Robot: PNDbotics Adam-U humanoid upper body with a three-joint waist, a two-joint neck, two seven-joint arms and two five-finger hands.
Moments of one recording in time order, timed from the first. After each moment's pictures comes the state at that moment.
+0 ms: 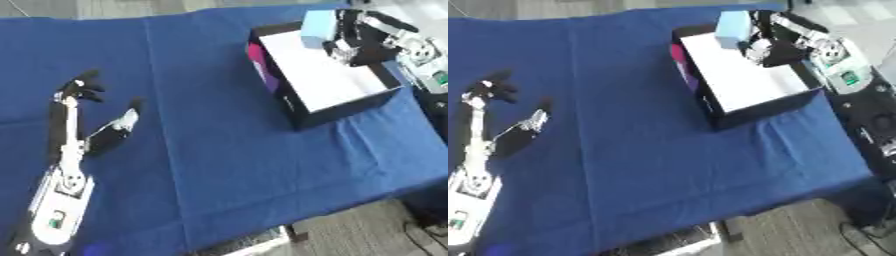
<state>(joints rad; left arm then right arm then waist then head) -0.70 -0.06 -0.29 -1.13 -0.62 -0.15 0.37 -0.35 -0.83 -0.18 -1.29 -0.03 -0.39 0.50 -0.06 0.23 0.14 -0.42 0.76</state>
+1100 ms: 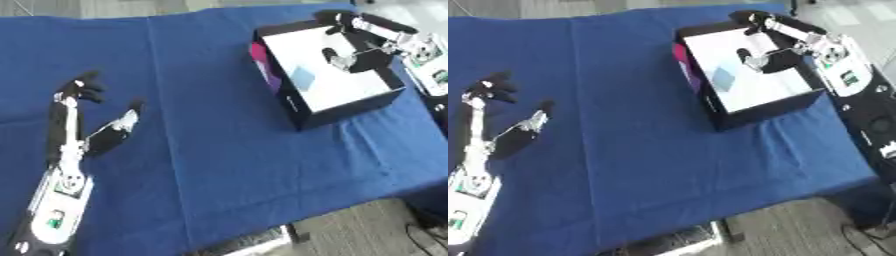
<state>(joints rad) -0.70 -0.05 -0.29 -1.13 -0.62 -0.15 0.37 -0.35 -0.83 -0.20 -1.36 0.07 -0.46 0.49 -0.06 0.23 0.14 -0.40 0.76</state>
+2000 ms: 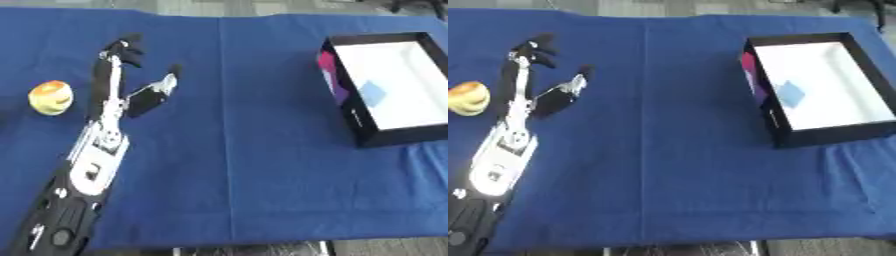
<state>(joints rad) -0.77 0.04 -0.25 -1.19 -0.58 0.02 0.33 -0.29 -0.90 -0.35 -1.51 -0.59 -0.27 0.39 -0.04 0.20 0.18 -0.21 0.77</state>
